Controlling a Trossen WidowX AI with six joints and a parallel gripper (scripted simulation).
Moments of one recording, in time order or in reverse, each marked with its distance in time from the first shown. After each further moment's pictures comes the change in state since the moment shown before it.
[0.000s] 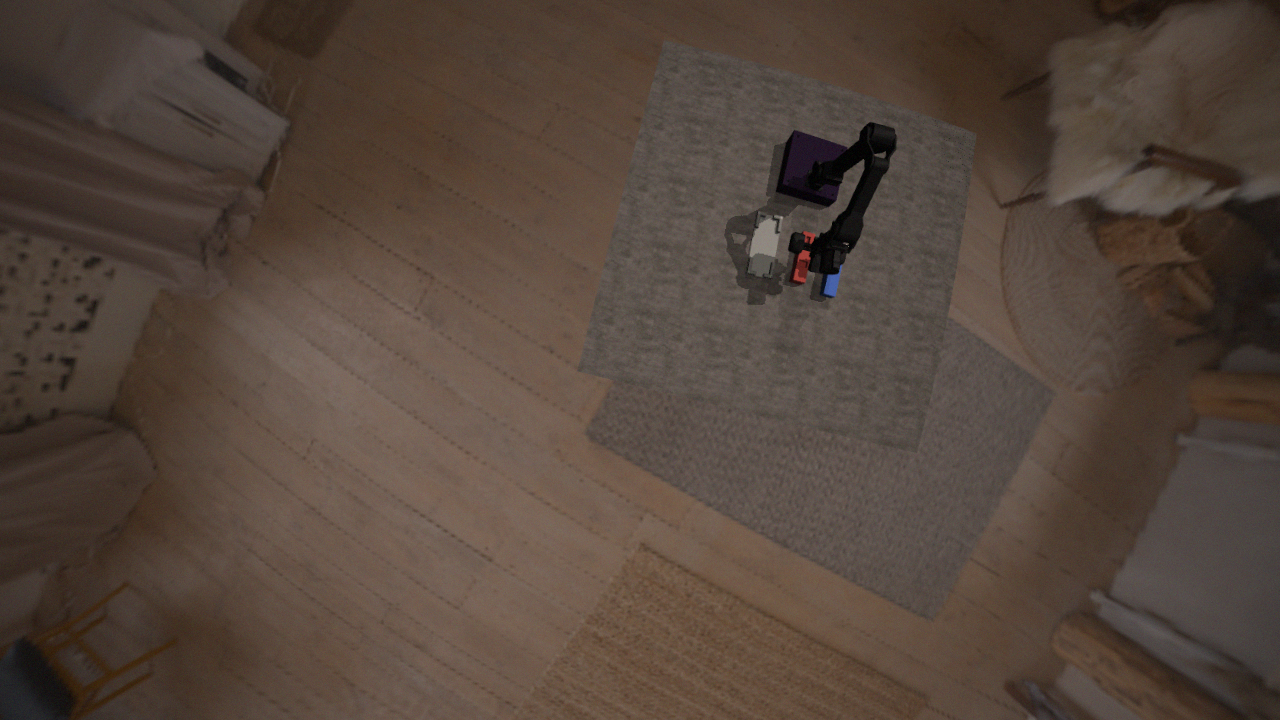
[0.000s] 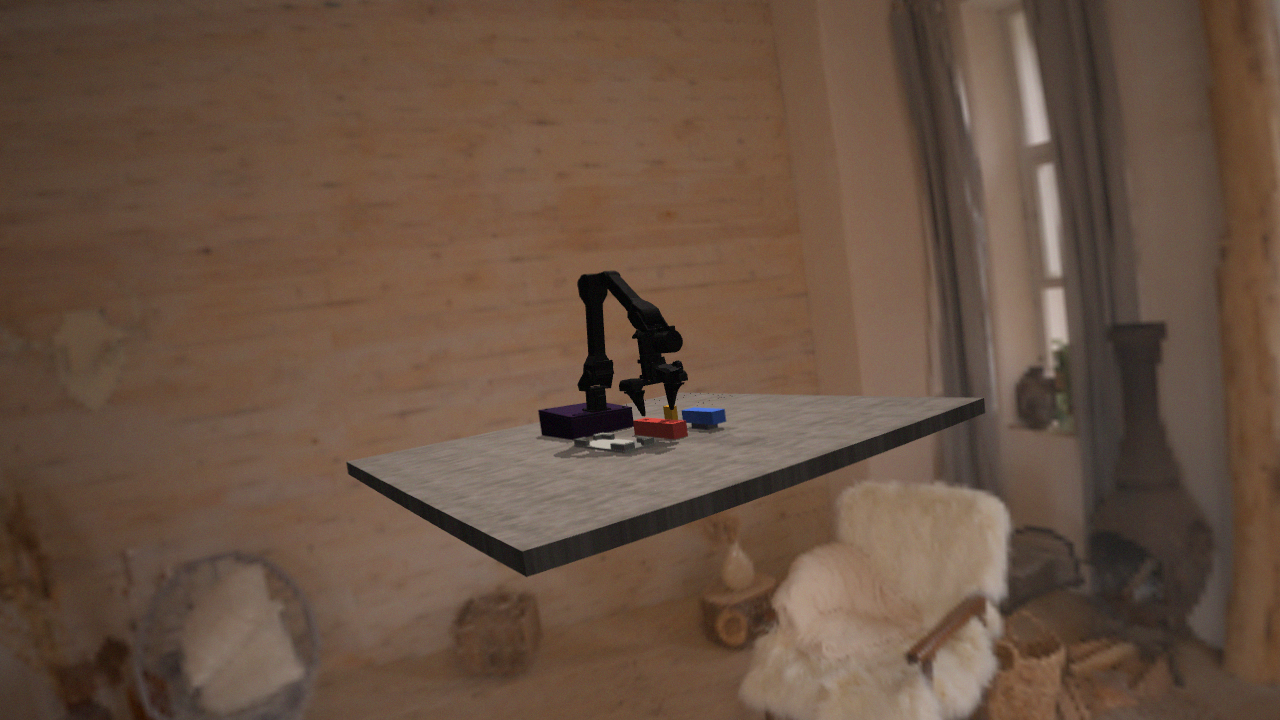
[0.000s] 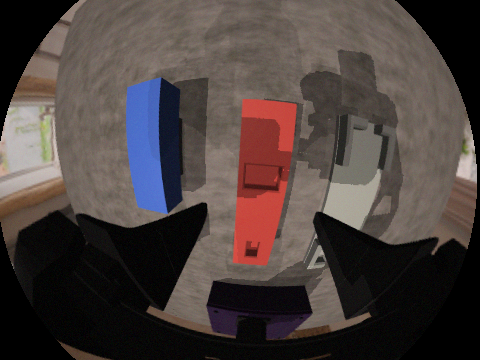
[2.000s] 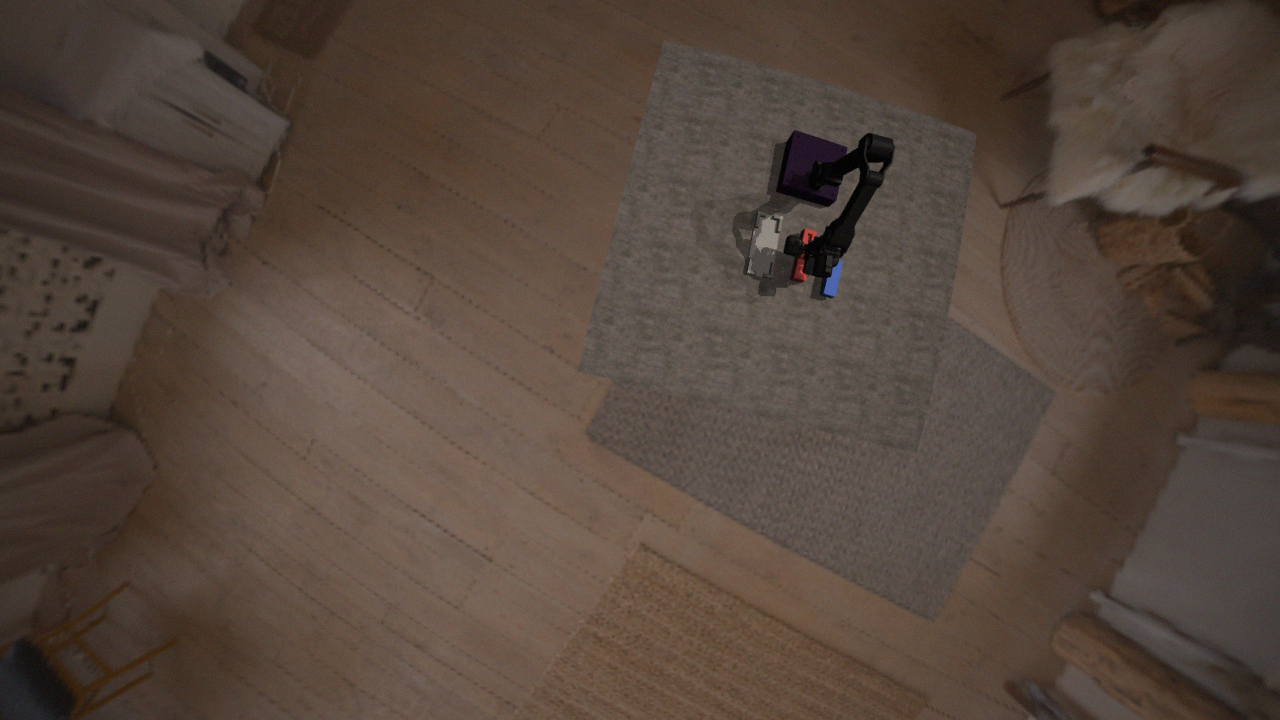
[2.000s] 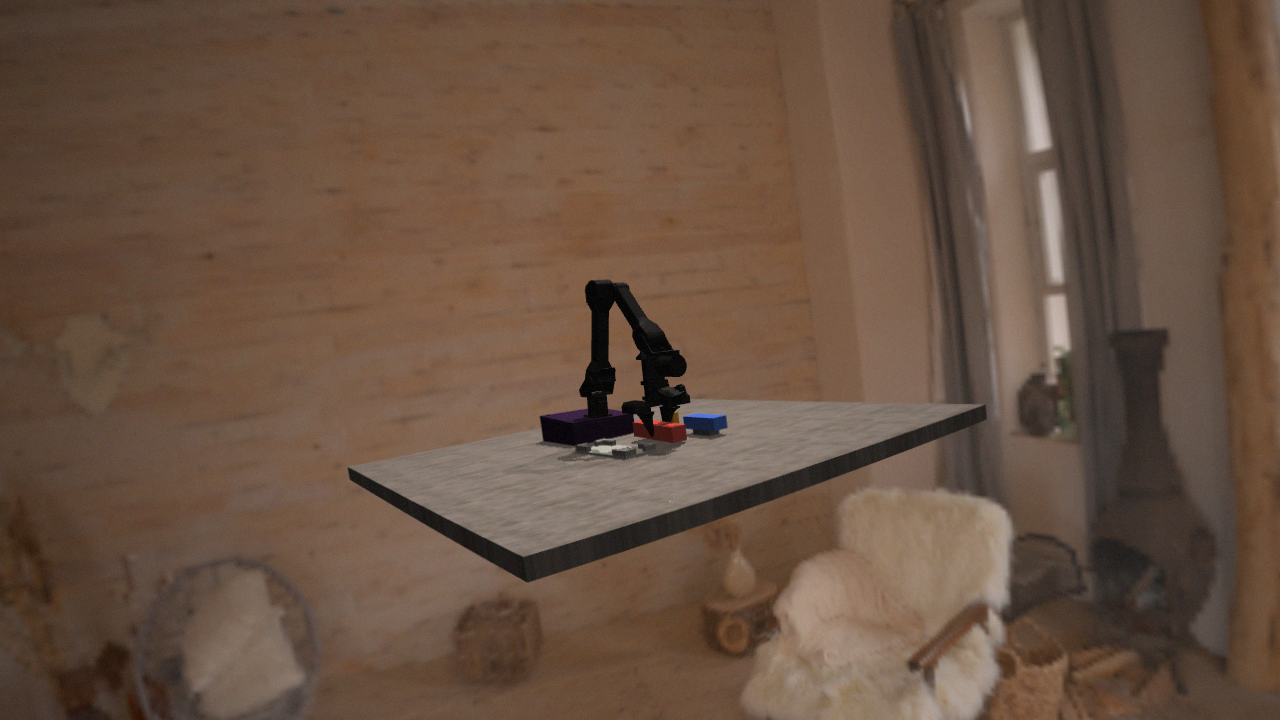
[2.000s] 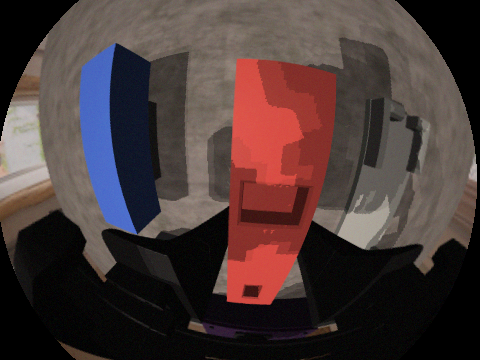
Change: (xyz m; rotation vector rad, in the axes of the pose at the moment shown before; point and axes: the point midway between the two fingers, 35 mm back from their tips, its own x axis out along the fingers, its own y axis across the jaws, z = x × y) arm 0.042 -0.001 -0.006 0.000 0.043 -0.003
